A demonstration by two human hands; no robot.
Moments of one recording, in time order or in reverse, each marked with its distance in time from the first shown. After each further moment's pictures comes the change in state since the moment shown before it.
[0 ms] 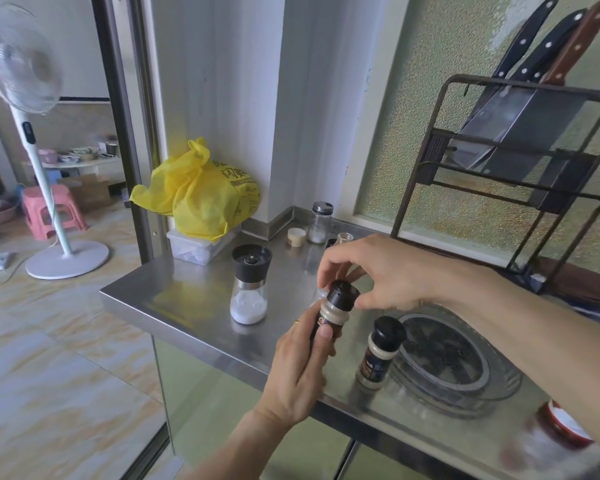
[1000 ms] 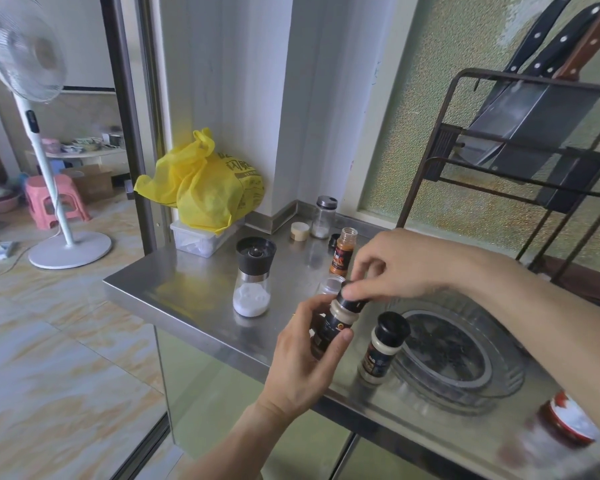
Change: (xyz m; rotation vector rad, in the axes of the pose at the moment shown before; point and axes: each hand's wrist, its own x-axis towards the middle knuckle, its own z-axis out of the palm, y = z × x) left_hand 0.000 -0.002 0.003 0.052 0.094 0.035; right_hand -0.001 0.016 -0.005 -0.087 -0.016 0.229
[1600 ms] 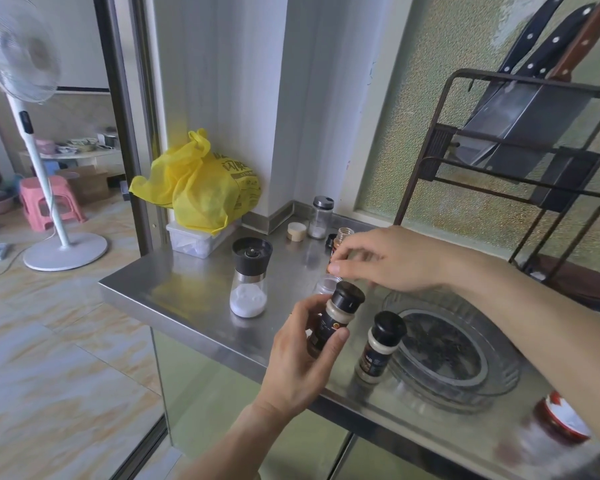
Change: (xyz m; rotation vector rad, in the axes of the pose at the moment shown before) left_hand -0.001 -0.003 0.001 -0.007 -0.005 -0.020; right_hand -0.001 -0.008 0.002 0.068 0.083 0.005
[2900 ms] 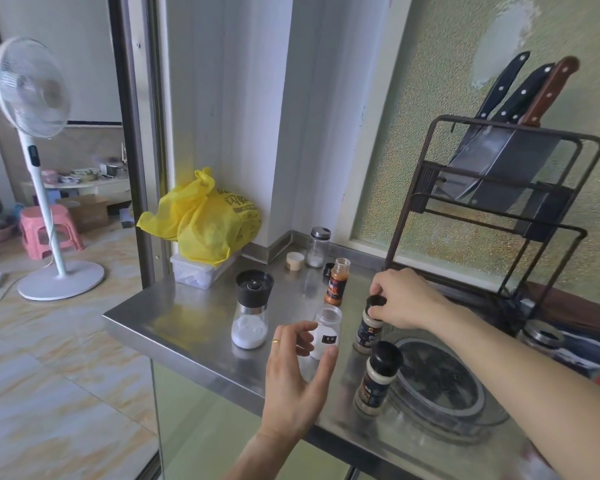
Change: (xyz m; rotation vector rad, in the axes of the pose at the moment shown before) left_hand 0.006 0.007 0.000 0.120 0.207 -0.087; right_hand 0.011 0.038 0.023 -0.234 0.140 0.361
